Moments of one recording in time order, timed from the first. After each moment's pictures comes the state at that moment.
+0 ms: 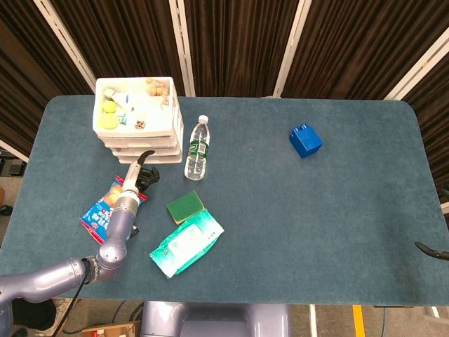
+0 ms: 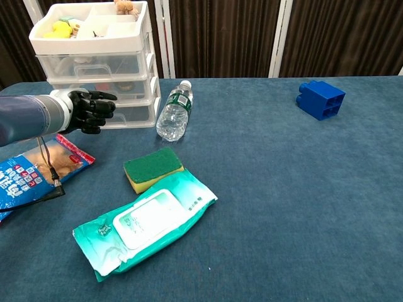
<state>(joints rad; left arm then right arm) -0.79 -1.70 -0.54 -1.34 0.35 0.88 -0.06 0.12 -0.97 0.03 -1.24 -1.58 1.48 0.77</state>
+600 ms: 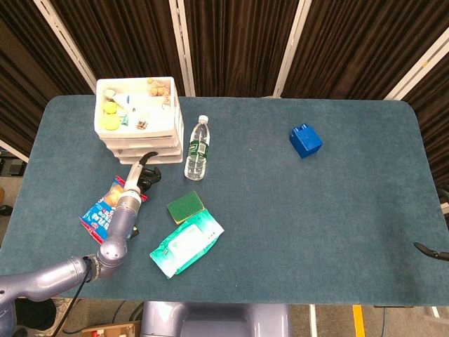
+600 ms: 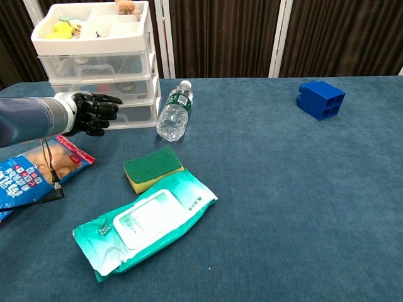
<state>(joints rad) -0.79 -1.71 -0.55 -1.32 0.34 0.83 -0.08 0.12 -0.97 0.03 -1.24 -1.58 1.48 0.76</state>
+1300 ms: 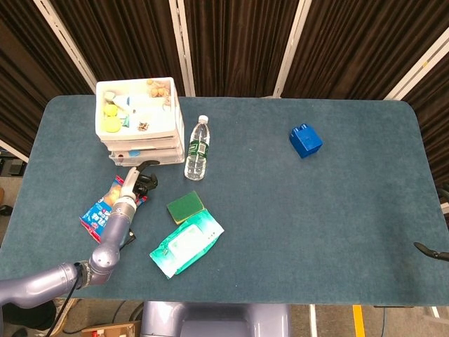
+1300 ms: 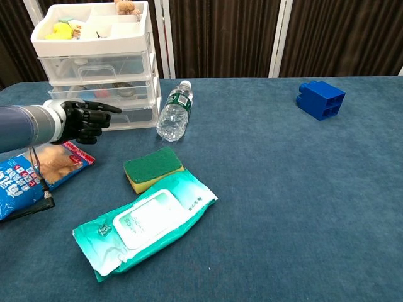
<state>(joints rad) -0.74 -1.66 -0.50 -1.39 0.38 0.83 -0.11 0.12 -0.97 0.03 -1.25 -1.58 1.49 0.76</state>
